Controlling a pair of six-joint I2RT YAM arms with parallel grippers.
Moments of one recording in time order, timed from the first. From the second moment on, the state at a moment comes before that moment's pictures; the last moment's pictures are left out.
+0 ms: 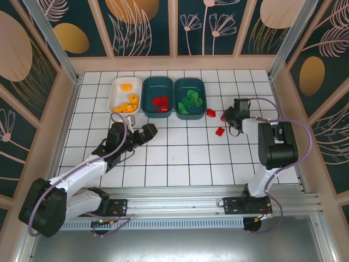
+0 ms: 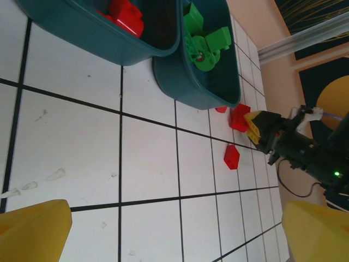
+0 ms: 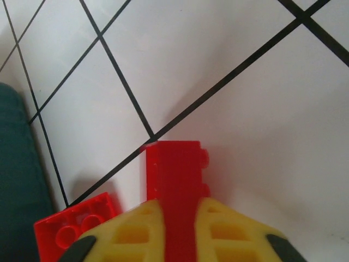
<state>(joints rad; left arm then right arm) -0.48 1.12 0.48 0.17 0.25 -0.94 0.10 1.76 0.88 0.10 -0.03 0.76</state>
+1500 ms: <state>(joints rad) -0.50 1.28 0.48 0.33 0.36 -0.96 0.49 1.39 0.76 -0.11 0.34 0.68</state>
